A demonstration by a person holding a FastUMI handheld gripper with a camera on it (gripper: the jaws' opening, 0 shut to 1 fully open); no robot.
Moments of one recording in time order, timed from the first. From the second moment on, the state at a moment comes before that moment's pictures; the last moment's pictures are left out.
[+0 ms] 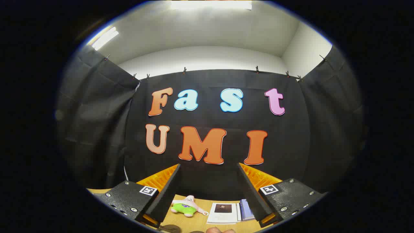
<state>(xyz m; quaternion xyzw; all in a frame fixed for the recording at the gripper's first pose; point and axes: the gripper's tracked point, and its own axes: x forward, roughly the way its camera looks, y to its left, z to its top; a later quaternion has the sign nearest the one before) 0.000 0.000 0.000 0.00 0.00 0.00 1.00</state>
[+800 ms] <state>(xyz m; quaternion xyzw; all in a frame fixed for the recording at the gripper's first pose) -0.010 -0.010 -0.001 -0.03 0.01 -0.02 1.00</state>
